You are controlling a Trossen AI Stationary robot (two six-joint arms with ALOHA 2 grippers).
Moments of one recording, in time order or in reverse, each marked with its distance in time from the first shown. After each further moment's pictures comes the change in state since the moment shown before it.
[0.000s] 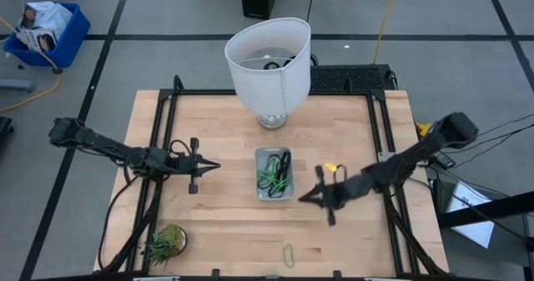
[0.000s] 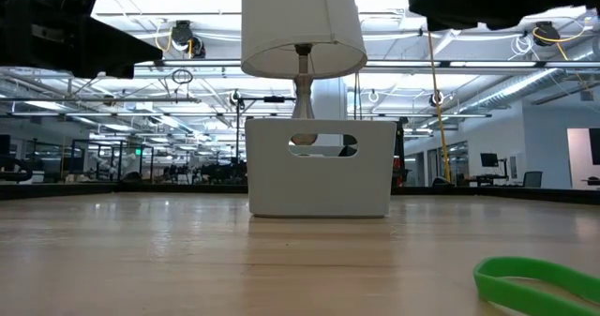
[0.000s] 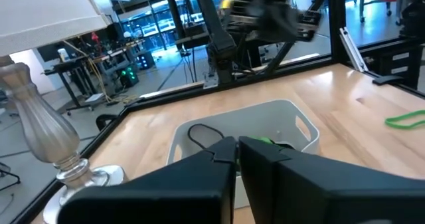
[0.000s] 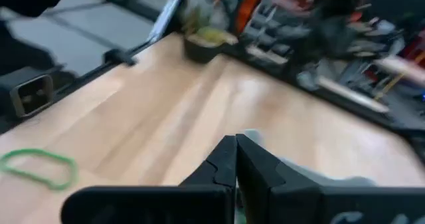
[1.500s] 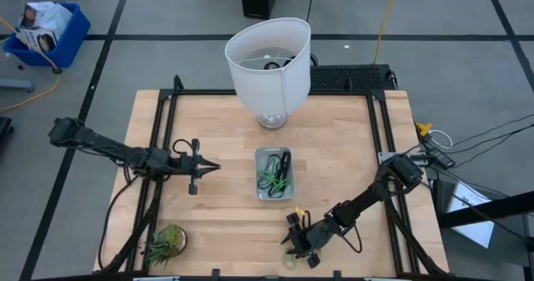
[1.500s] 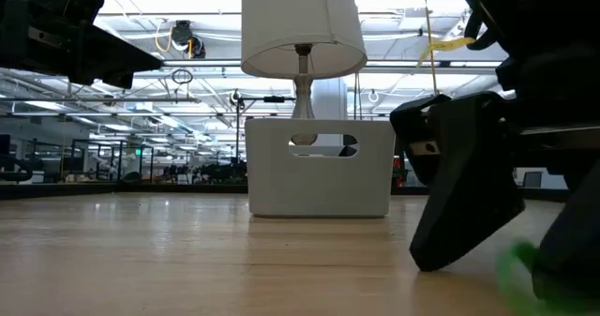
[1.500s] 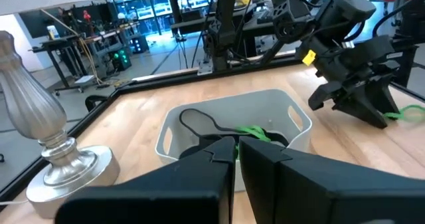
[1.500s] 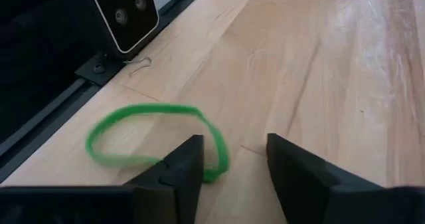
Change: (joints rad) left arm 0.000 0.000 0.002 -0.054 0.006 -0.087; right arm 0.170 0.786 0.363 0.058 -0.137 0.356
